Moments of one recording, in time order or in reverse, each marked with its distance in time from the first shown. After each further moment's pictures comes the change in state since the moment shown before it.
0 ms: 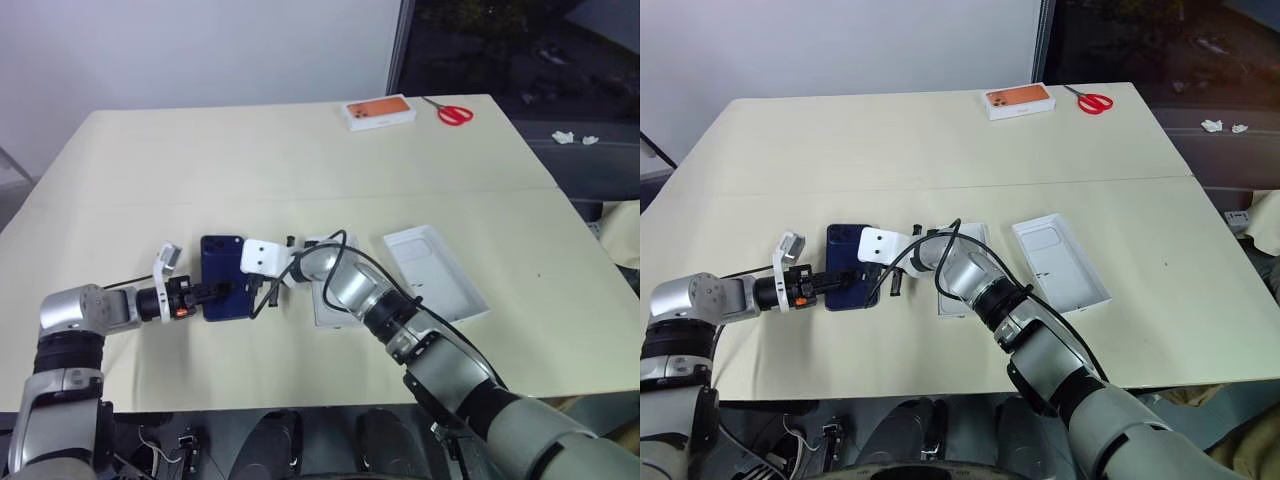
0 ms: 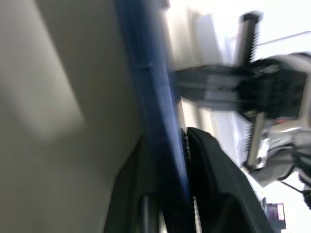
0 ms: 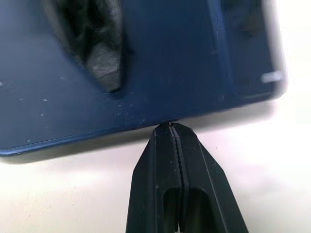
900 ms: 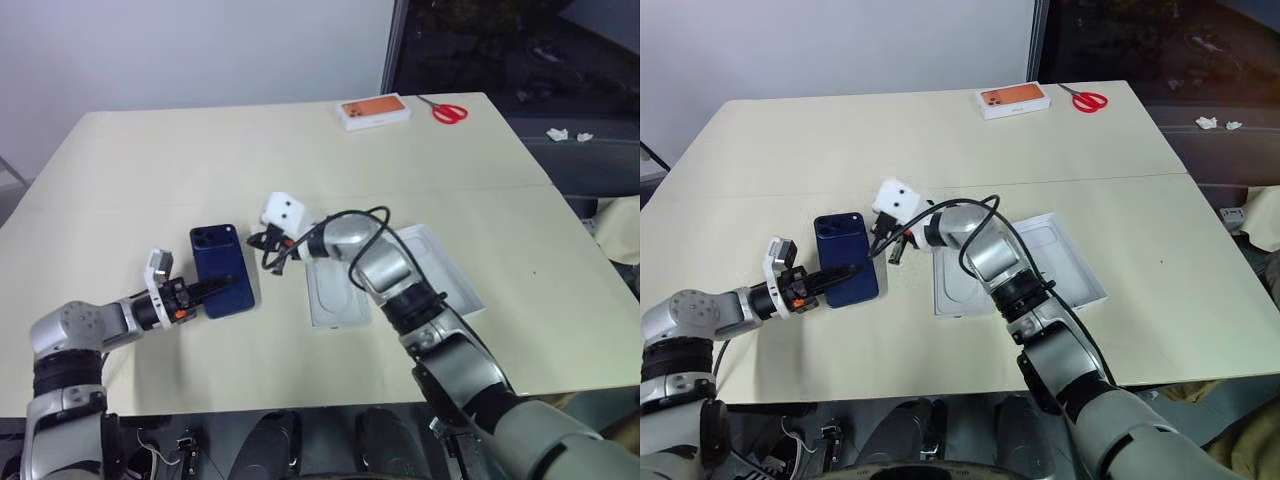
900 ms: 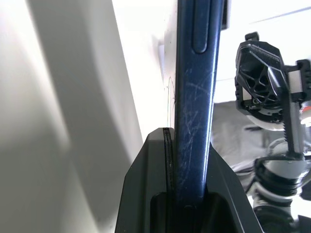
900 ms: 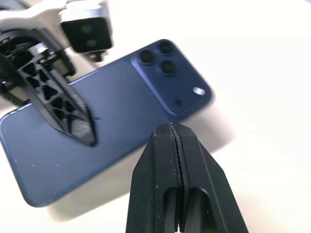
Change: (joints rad) left arm 0.061 -0.090 0.246 -0.027 -0.179 0.139 0.110; right arm 0.028 -0.082 -0.237 -0.301 0.227 0.246 0.099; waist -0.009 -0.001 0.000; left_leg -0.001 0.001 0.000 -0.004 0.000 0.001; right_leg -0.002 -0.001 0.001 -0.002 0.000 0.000
